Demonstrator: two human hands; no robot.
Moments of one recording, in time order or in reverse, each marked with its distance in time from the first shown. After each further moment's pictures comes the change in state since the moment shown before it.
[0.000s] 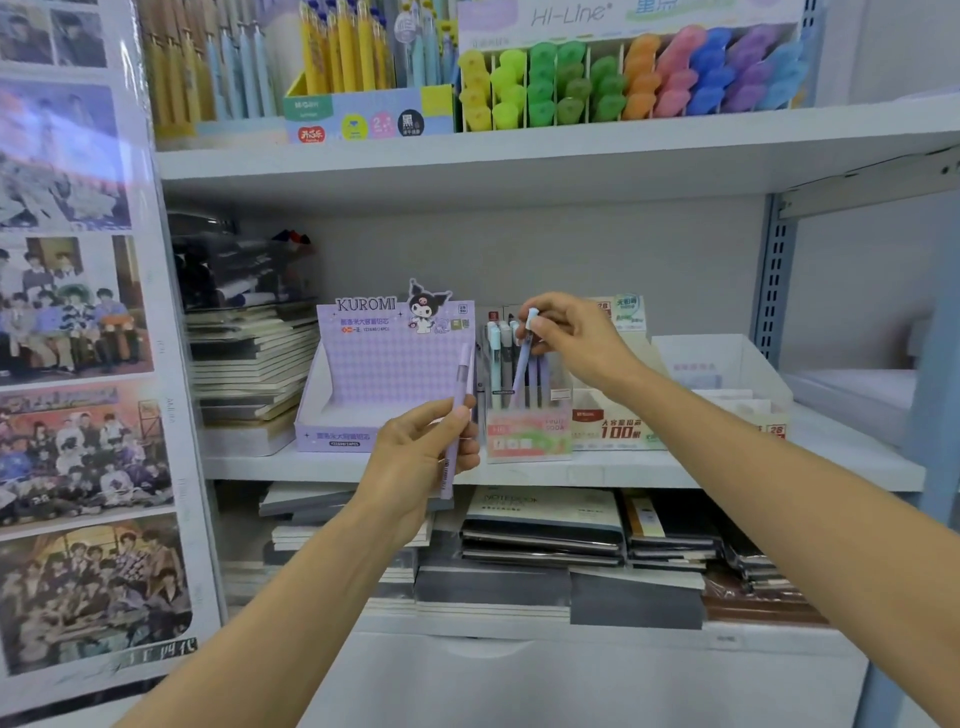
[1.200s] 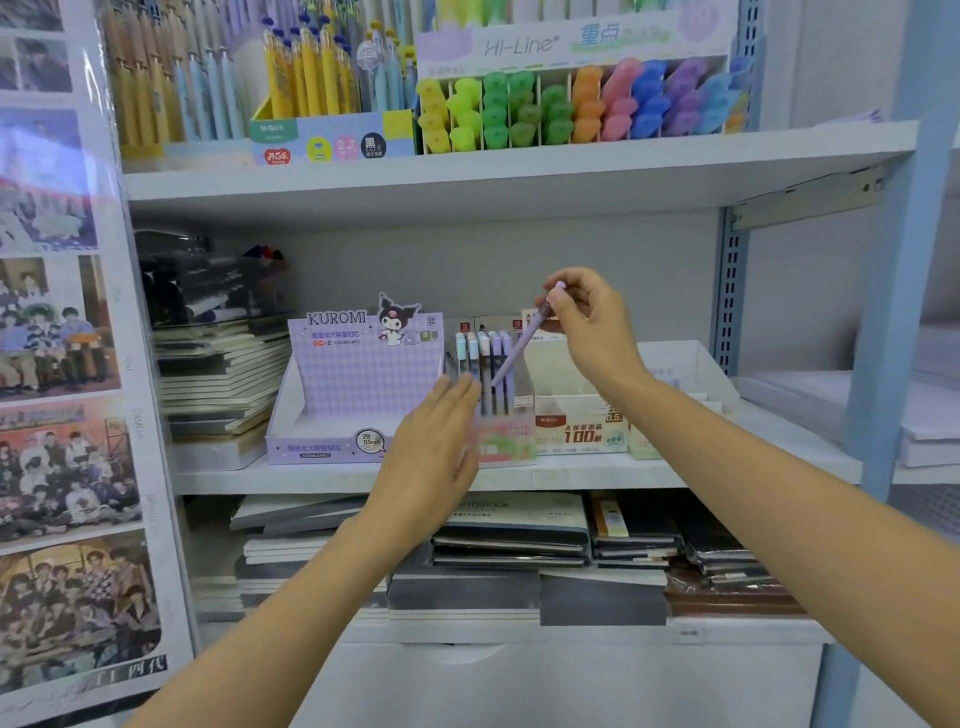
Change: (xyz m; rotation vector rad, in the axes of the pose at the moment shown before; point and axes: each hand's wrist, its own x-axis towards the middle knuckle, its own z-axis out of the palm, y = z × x) left_hand 0.004 -0.008 0.026 1.444 -0.124 0.675; right_hand -0.019 -0.021 -0.034 0.125 0.316 -0.039
